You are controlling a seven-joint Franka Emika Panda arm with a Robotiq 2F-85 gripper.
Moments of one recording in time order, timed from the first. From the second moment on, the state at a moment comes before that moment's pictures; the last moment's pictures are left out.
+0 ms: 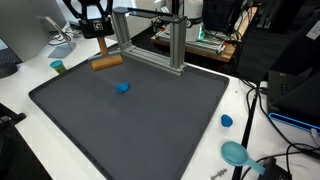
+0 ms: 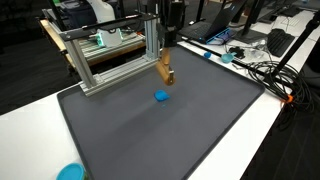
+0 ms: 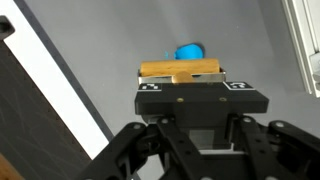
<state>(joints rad) -0.10 0.17 -0.01 -1.84 -0.06 2.12 -1.18</state>
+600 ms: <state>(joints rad) -0.17 0.15 -0.02 -1.91 0.25 2.09 -1.57</state>
